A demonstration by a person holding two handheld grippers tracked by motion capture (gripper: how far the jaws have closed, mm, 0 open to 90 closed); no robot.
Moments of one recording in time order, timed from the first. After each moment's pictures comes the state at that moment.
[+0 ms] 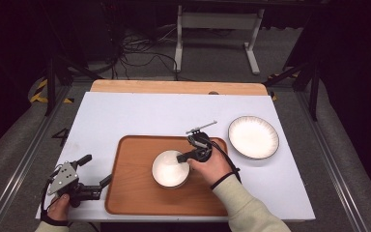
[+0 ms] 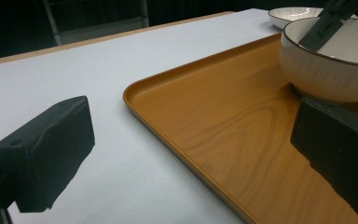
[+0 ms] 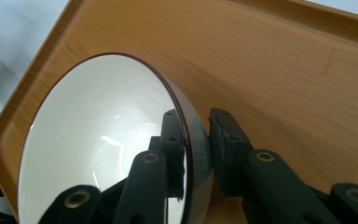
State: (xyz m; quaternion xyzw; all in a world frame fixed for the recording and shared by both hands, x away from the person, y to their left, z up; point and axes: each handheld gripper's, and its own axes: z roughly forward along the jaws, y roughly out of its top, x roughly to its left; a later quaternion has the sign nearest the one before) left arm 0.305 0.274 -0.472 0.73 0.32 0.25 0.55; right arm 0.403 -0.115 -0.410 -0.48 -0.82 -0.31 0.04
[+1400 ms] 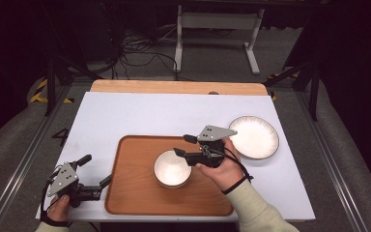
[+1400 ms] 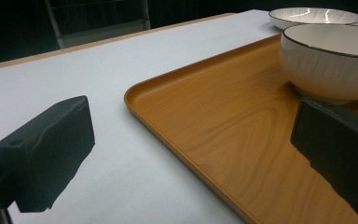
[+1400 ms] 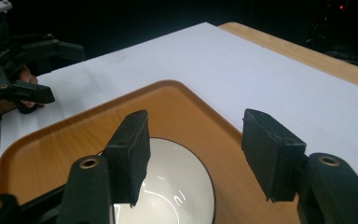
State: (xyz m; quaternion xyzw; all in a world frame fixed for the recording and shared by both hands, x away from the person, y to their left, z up) left arm 0.303 0.274 -0.472 0.73 0.32 0.26 0.55; right arm 0.369 -0.138 -0.374 -0.26 -0.81 -0.51 -0.14
